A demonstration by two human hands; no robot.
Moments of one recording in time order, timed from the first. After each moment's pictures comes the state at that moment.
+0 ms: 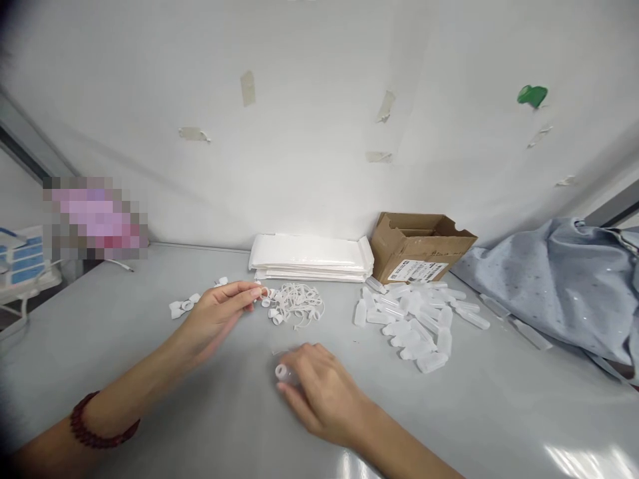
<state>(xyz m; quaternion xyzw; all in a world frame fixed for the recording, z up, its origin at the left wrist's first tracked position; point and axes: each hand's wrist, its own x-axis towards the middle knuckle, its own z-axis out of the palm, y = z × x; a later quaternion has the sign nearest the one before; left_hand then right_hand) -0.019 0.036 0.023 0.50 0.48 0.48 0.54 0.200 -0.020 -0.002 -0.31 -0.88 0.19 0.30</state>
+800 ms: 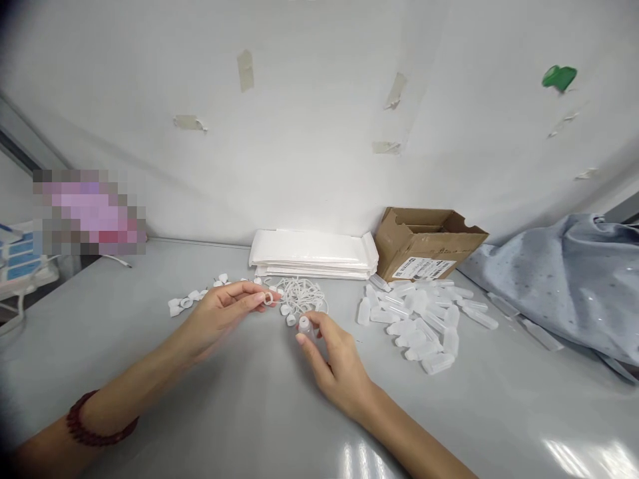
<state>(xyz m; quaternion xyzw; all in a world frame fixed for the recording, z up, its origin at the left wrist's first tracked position) -0.019 0.036 0.024 0.54 0.45 0.43 0.57 0.200 0.000 0.006 -0.42 -0.80 0.22 0.37</state>
